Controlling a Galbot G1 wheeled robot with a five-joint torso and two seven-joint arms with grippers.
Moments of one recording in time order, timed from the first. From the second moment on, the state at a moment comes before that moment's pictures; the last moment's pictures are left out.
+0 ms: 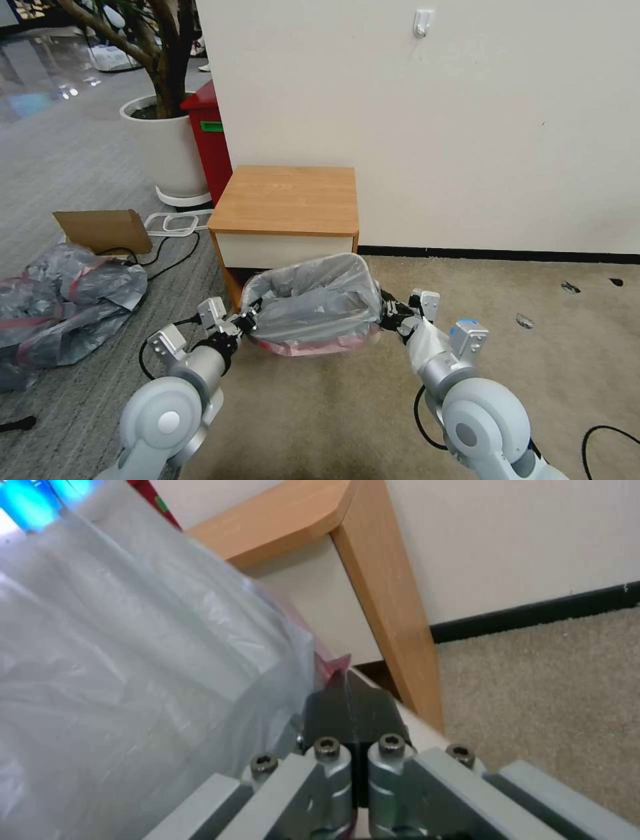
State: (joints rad) left arm 1.43 -1.18 -0.46 -2.23 -1.27 0.41 -0.48; right arm -1.39 1.26 0.26 2.23 0.65 -0.43 0.31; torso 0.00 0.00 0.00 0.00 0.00
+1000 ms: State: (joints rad) left arm 1.43 -1.14 -0.51 -2.27 -1.36 0.42 -0.48; right arm -1.37 1.33 0.25 1.98 0.41 -0.19 0.13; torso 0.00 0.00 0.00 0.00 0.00
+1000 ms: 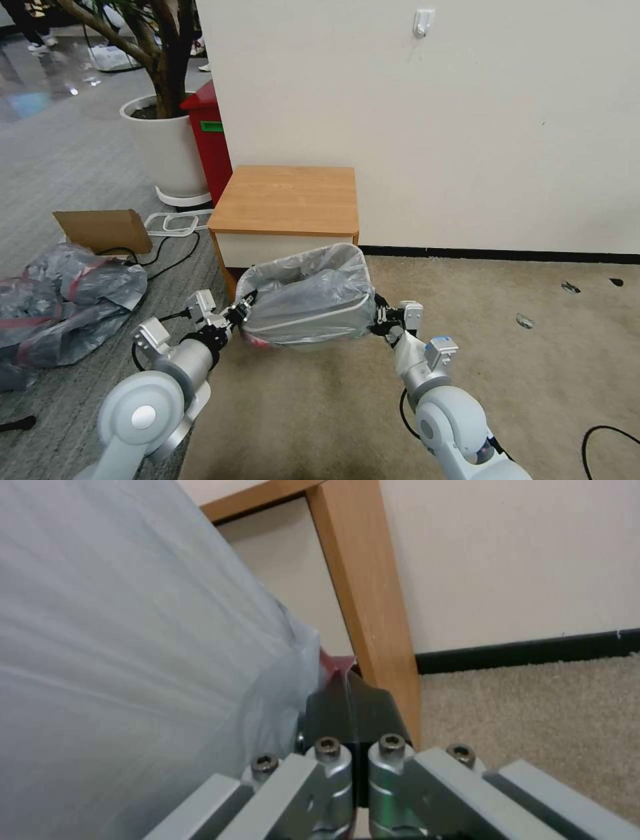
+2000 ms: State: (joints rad) left arm 1.41 -1.10 -0.40 -2.20 -0.86 0.44 -0.42; right arm -1.14 0.95 0.17 2.32 0.65 -0.38 0.02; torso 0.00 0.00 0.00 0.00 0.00
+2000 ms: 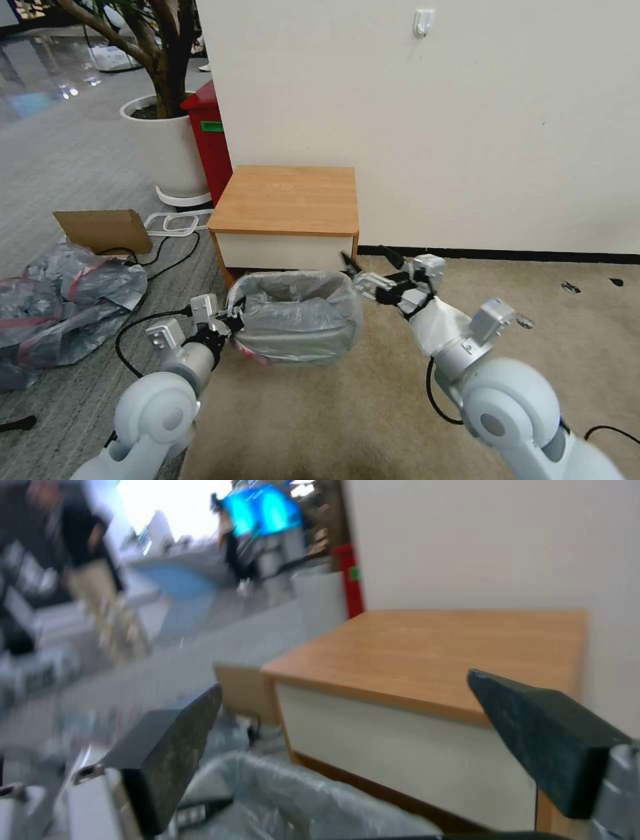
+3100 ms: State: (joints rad) left arm 1.40 -1.09 -0.29 -2.21 -0.50 0.39 -0.29; right arm -0.50 0.87 -0.47 2.11 0.32 -0.71 -0.18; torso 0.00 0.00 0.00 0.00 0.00
